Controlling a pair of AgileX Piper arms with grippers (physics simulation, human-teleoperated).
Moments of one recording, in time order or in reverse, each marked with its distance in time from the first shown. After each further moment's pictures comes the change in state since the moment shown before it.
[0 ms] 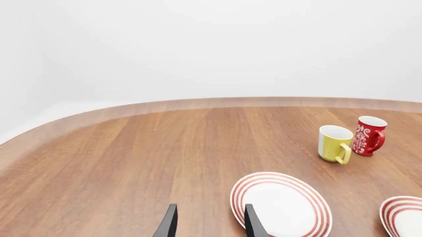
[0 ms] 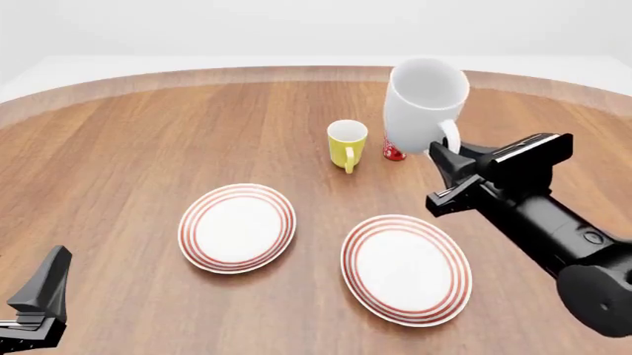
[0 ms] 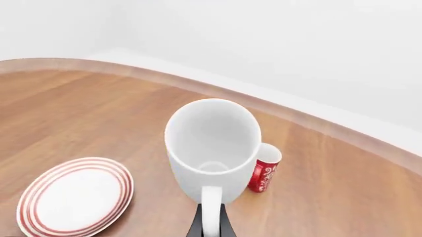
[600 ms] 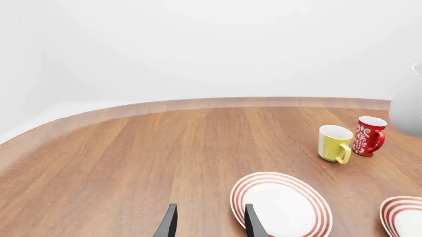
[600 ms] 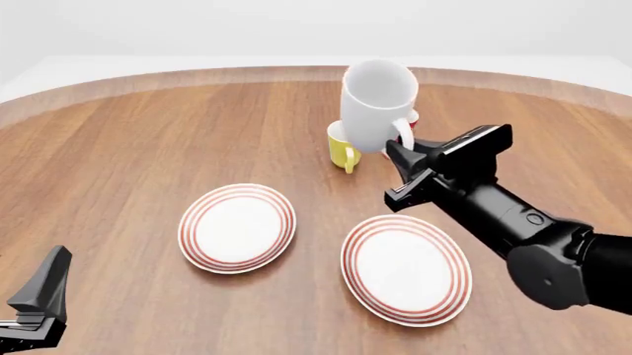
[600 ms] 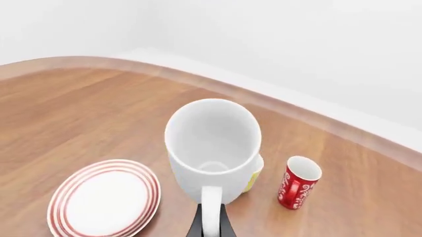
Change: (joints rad) left arm 0.000 0.000 0.000 0.000 0.000; right arm 0.109 0.164 -0.103 -0.045 0.015
